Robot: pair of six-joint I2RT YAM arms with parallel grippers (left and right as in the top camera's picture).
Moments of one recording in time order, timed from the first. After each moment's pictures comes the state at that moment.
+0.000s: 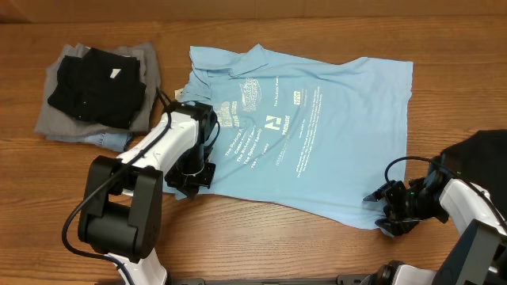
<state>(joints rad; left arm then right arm) -0.29 1.89 1.21 -1.28 -0.01 -0.12 -0.44 1.48 0.63 -0.87 -0.43 0.52</state>
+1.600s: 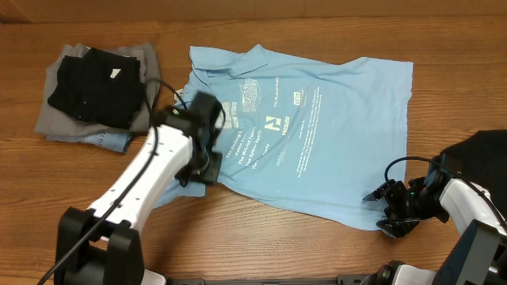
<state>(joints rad) -0.36 1.63 1.18 -1.19 0.00 -0.19 -0.44 1.48 0.63 -0.88 -0.43 0.50</state>
